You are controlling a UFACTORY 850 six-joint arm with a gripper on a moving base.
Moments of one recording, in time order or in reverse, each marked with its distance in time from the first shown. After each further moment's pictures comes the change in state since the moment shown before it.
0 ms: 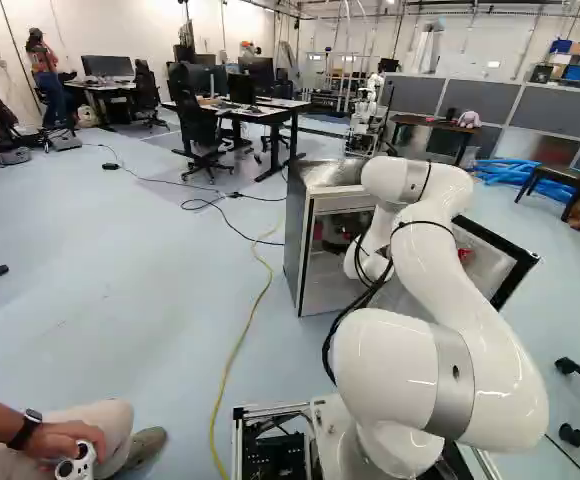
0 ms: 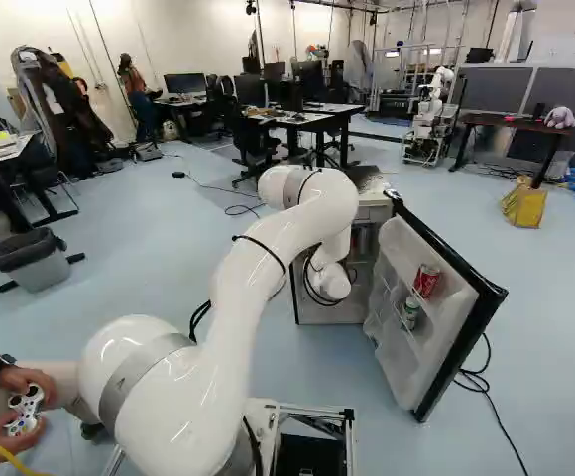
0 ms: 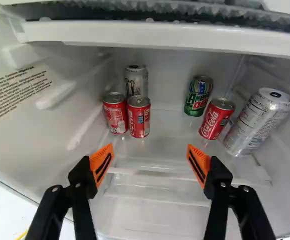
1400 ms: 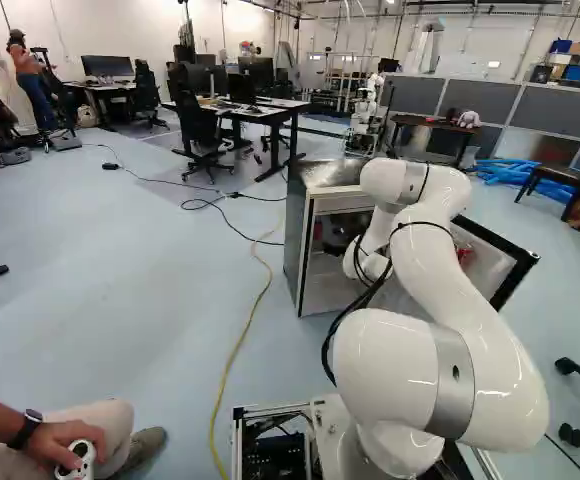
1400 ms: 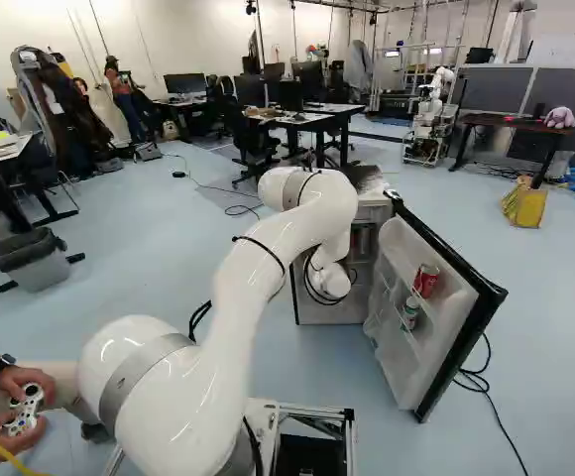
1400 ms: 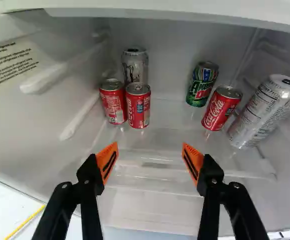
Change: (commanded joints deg) arm 0.5 -1.1 -2.2 0.0 -4.4 0.0
